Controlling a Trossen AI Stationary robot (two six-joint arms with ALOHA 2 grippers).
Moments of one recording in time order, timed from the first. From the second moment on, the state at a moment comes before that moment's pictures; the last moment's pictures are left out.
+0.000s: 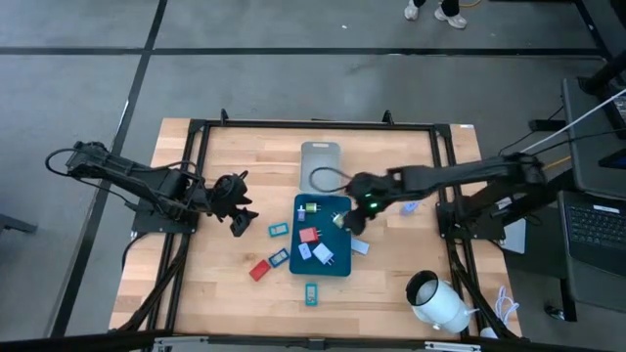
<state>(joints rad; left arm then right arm) -0.27 0.94 0.83 -0.76 -0.35 -0.82 0.05 1.46 1.05 -0.54 -0.21 0.83</state>
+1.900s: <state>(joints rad) -0.32 0.92 0.83 -0.62 -0.50 -0.75 0.06 1.19 0.80 -1.26 0.10 -0.58</state>
